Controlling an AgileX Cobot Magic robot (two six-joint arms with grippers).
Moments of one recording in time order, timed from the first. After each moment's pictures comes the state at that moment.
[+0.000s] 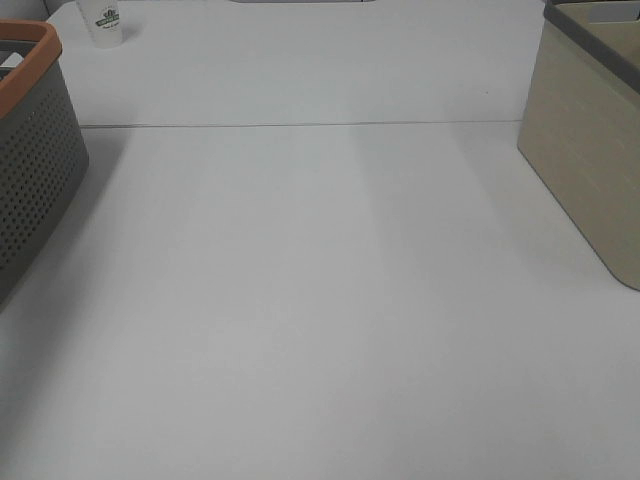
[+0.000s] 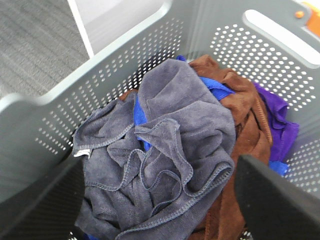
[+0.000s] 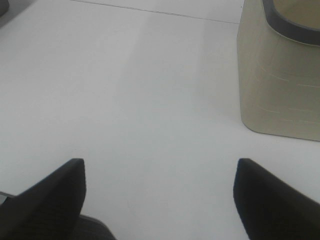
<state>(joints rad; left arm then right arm) 0.04 1.51 -1.27 0.55 0.81 -0.94 0.13 0.00 -0.50 0.07 1.05 -0.12</state>
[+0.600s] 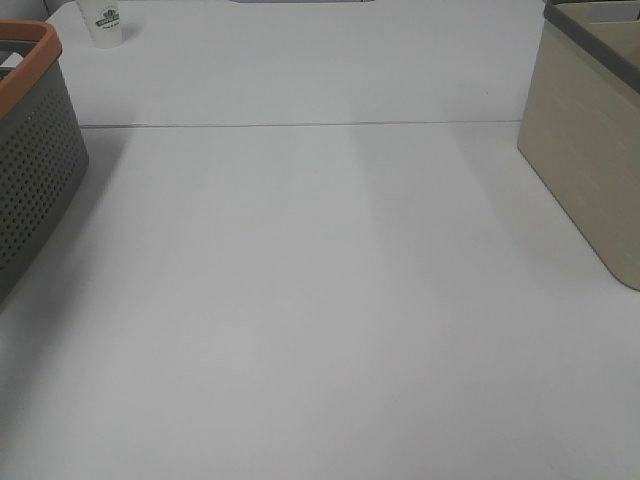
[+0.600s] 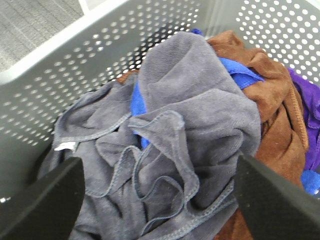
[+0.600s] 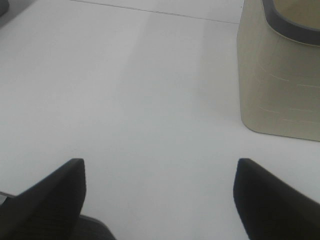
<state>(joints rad) 0.04 1.69 -1.27 0.63 0.75 -1.08 0.13 0.00 -0.50 0.07 1.05 -0.12</state>
